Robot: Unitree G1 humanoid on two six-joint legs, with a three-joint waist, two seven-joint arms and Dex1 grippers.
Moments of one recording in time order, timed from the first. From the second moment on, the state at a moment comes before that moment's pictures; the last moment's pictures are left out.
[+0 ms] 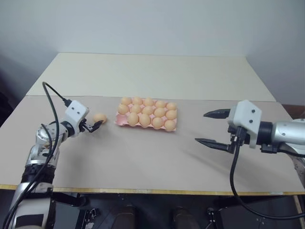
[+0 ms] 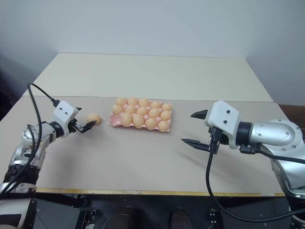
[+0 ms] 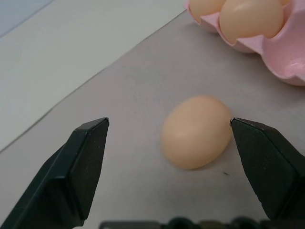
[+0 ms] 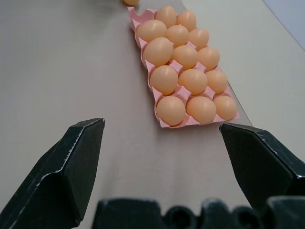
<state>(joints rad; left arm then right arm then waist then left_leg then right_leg) -0.56 0.70 0.05 0.53 -0.06 0.05 -0.71 -0.30 -0.98 -0.18 -0.59 0.48 0.63 0.95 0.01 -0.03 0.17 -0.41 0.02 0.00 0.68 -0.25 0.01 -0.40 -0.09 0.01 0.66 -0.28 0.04</state>
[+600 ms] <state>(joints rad) -0.77 0.60 0.01 0.95 0.02 -0.16 -0.69 -0.26 -0.99 -0.22 -0.62 0.48 0.66 0.88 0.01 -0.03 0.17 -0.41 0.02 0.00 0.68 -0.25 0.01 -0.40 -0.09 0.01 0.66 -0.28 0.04</state>
